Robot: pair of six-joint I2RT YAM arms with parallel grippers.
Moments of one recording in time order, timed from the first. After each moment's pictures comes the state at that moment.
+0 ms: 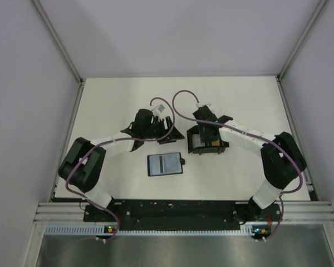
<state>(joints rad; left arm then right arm) -0.51 1.63 0.84 0.24 0.57 -0.81 0.63 1.65 1.11 -0.55 0.33 0.42</state>
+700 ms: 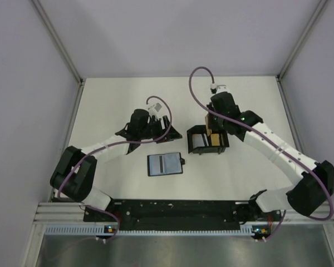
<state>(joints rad) -0.51 1.53 0.82 0.19 0.54 -0.77 0.61 1.37 1.22 -0.63 0.28 0.39</state>
